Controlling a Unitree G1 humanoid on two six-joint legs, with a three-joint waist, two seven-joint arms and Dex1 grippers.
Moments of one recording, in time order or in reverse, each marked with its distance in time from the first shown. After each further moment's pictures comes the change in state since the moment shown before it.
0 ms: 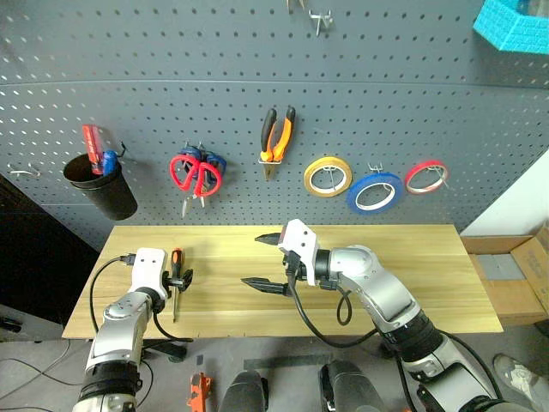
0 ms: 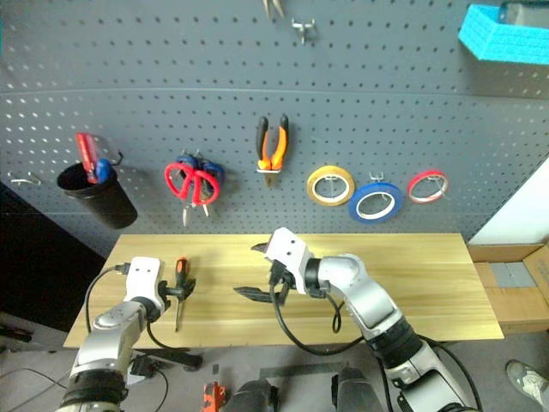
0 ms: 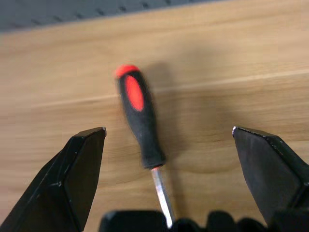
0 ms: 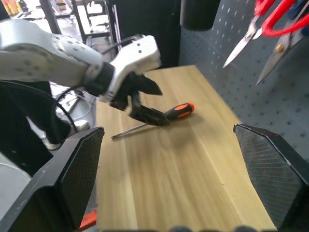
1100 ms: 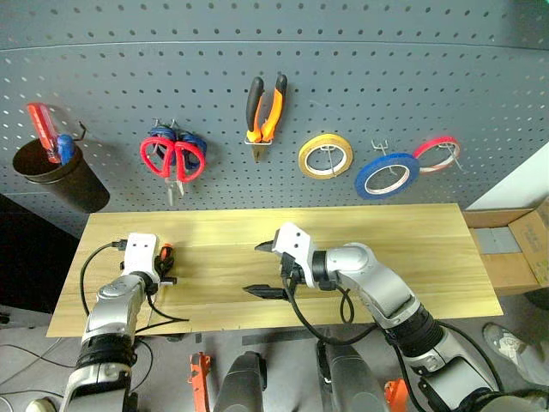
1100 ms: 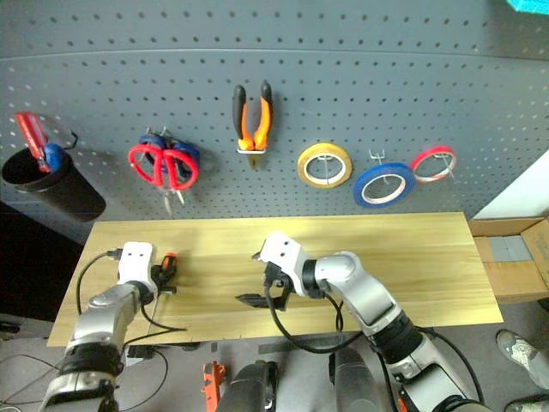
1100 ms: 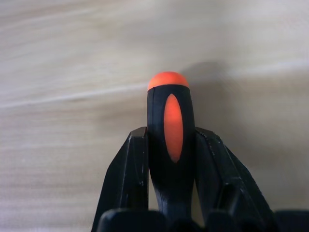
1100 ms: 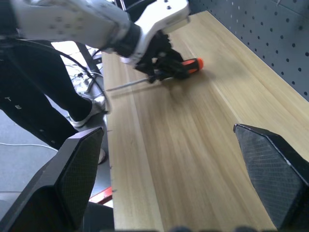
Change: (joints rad) left arm -0.007 0.110 -0.067 -0.066 0.030 0.058 0.004; right arm -0.036 -0.024 0.029 0.000 -0.001 0.077 0.028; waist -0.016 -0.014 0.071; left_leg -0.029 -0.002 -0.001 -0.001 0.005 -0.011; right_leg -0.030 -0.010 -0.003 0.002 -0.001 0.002
